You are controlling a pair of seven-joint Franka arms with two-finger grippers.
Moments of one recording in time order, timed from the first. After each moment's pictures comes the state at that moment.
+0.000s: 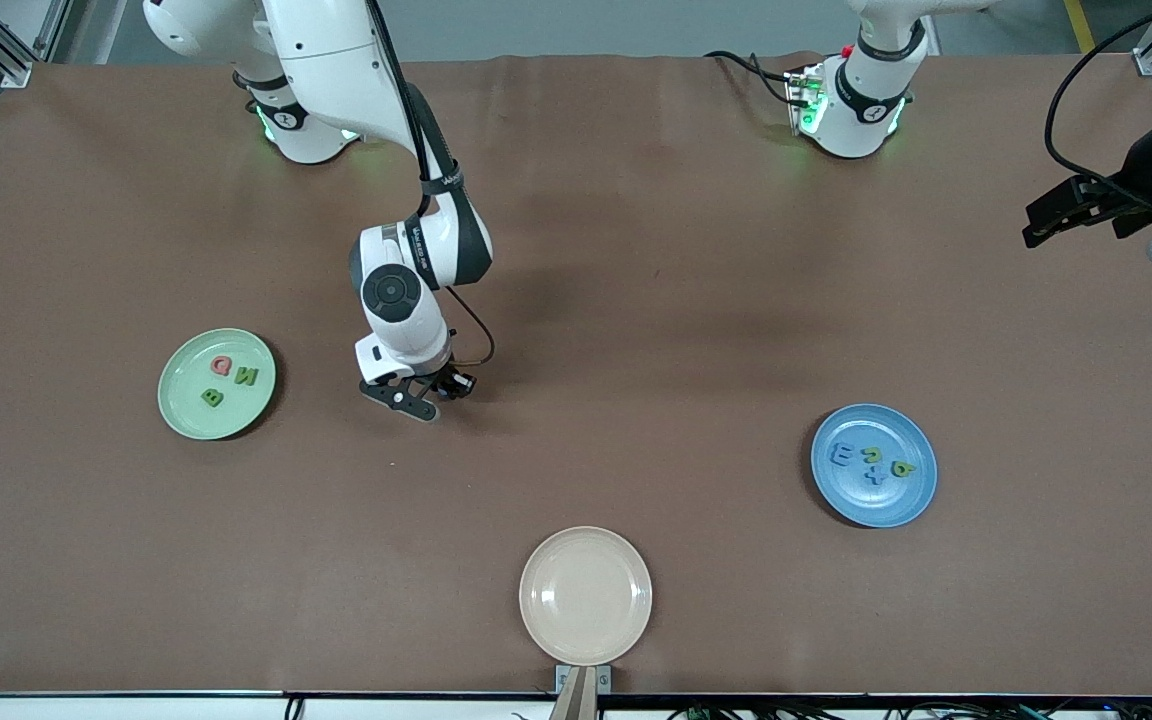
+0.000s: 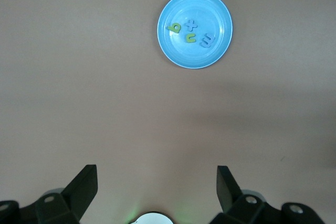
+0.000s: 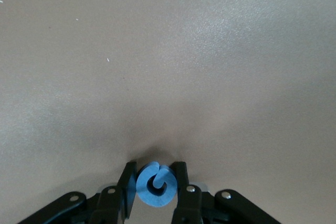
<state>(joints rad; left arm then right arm) 0.07 -0.06 -0.12 -1.61 0.01 1.49 -0.13 1.03 0.64 -0.52 -1.97 0.43 2.50 0.65</state>
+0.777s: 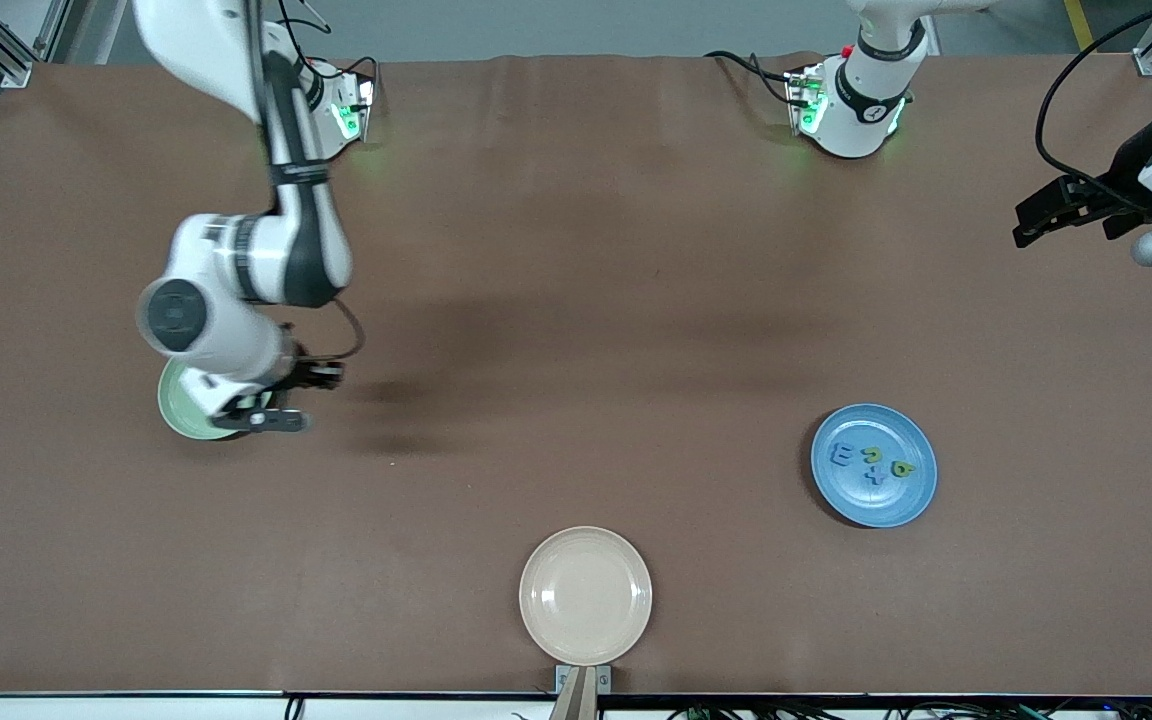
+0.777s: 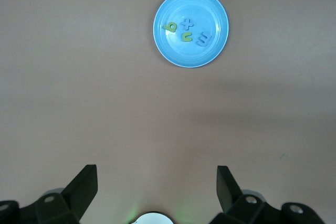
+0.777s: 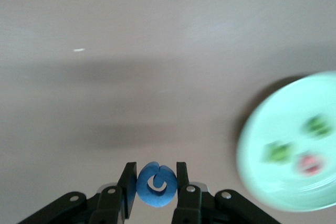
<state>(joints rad) 0.07 -0.06 -0.14 -1.61 0.01 1.49 -0.14 0.99 0.48 -0.94 -1.96 0.43 2.10 -0.21</state>
